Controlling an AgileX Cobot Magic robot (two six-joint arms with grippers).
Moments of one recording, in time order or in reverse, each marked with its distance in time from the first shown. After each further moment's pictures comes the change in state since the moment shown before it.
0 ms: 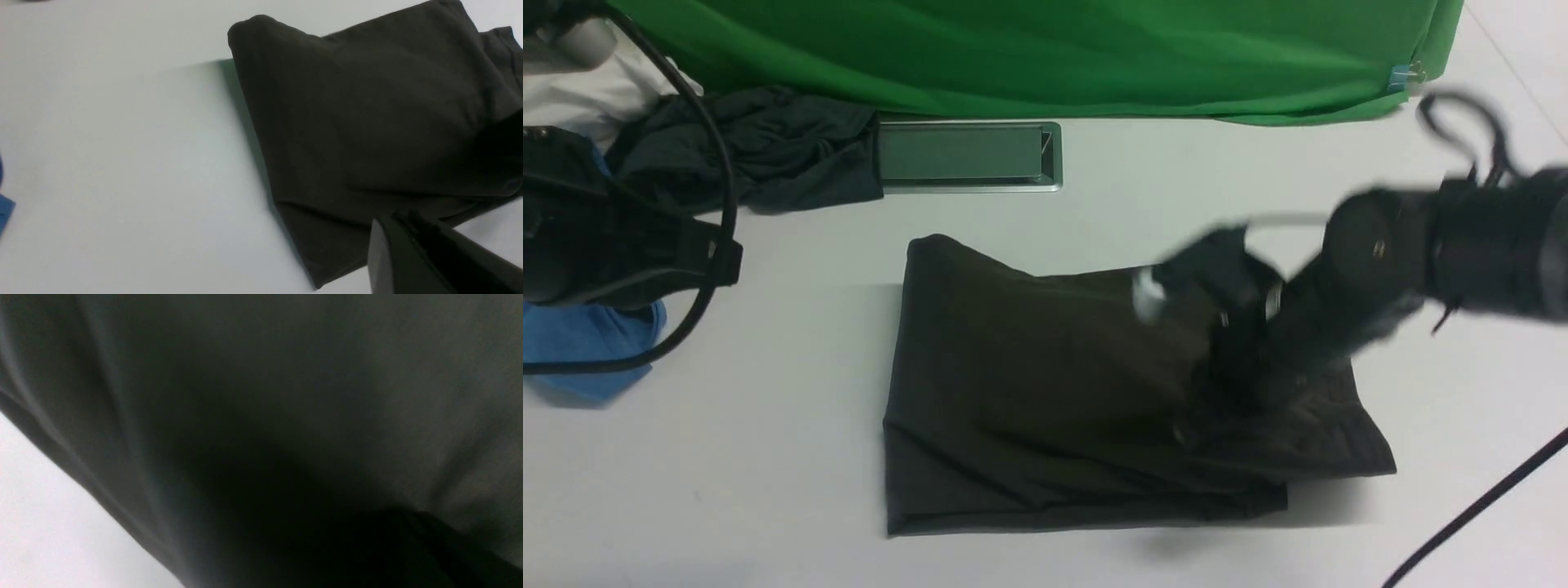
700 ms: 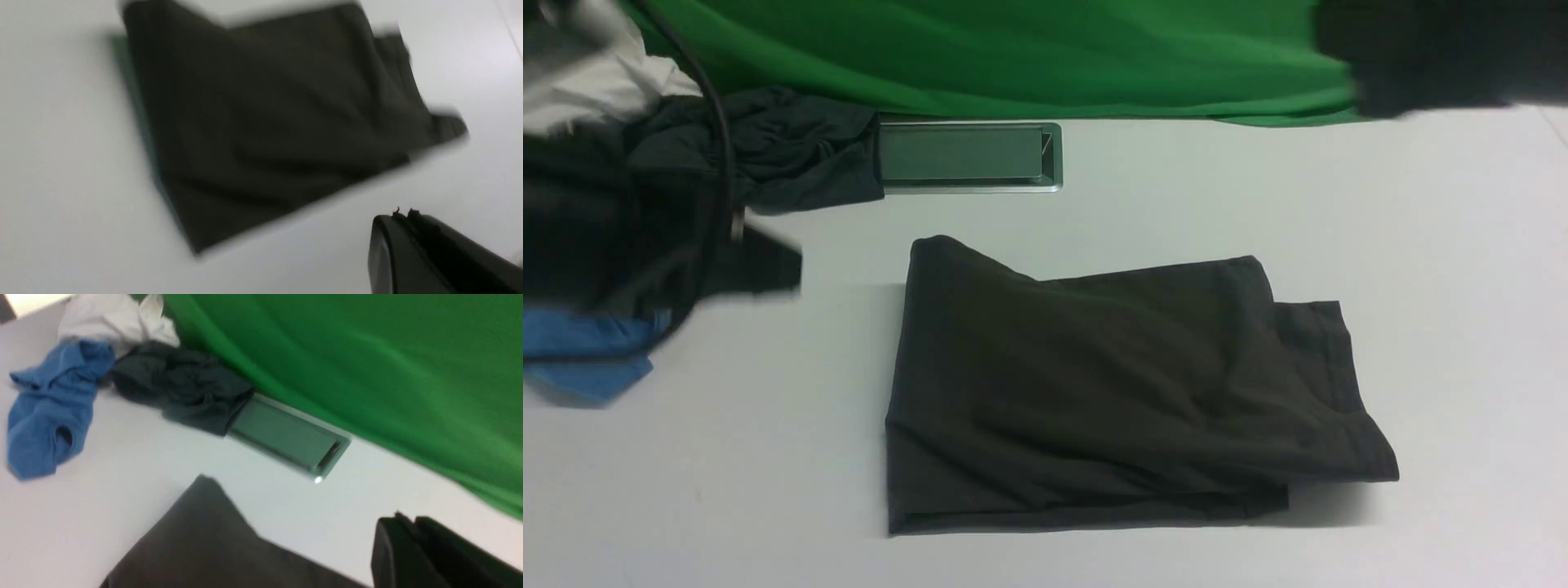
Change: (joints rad) right arm -0.006 -0.727 -0.040 -0.203 -0.168 0.269; left arm 0.000 -0.021 0.001 -0.199 0.169 -0.016
